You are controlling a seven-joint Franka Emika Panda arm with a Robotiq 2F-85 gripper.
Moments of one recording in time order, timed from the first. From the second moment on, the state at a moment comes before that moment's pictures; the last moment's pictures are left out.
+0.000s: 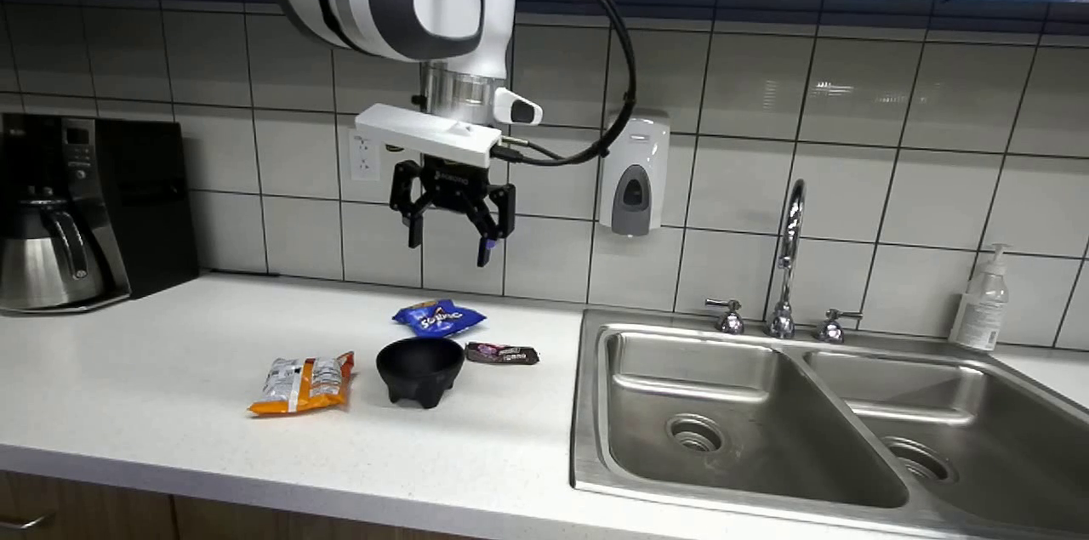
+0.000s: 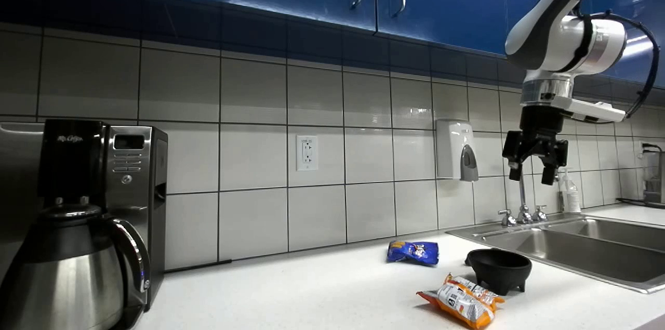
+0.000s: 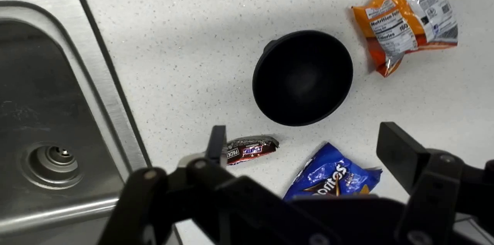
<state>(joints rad) -0.06 -0.29 -0.35 -2.42 0.08 2.24 -0.41</state>
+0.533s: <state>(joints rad) -0.08 -0.19 -0.32 -2.46 0.19 2.49 -0.17</state>
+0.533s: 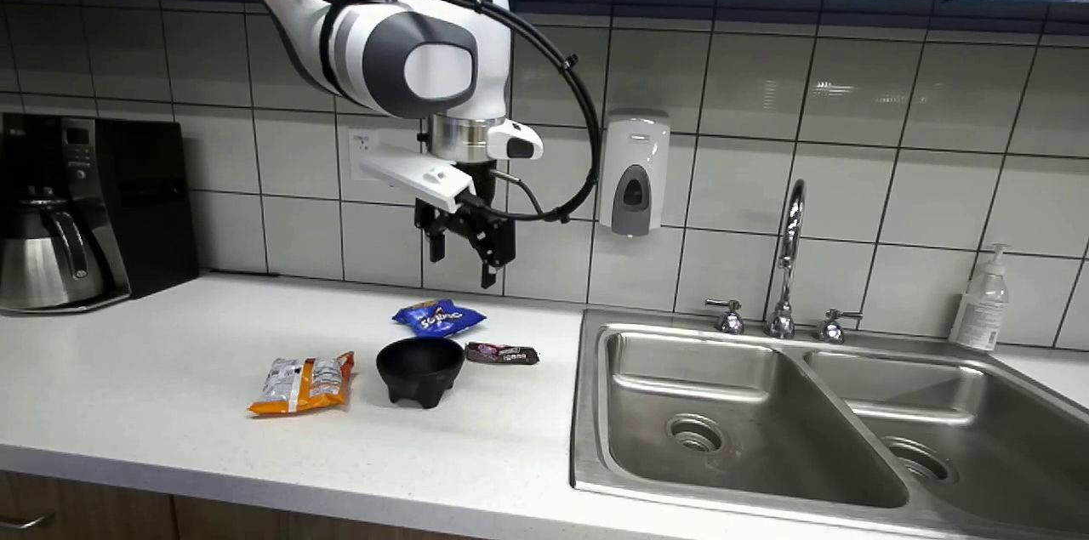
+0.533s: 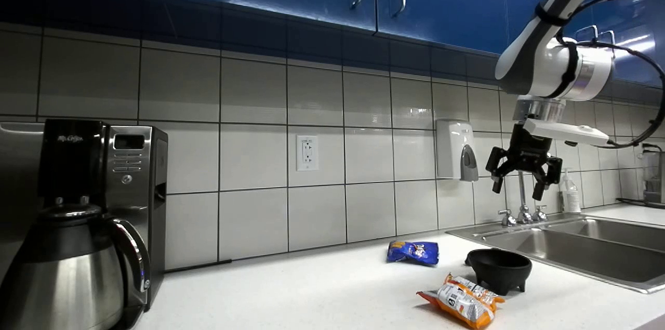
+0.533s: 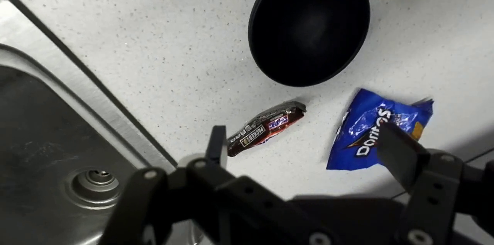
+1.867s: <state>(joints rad) -0.09 0.16 -0.25 -2.33 0.22 2.80 0.36</state>
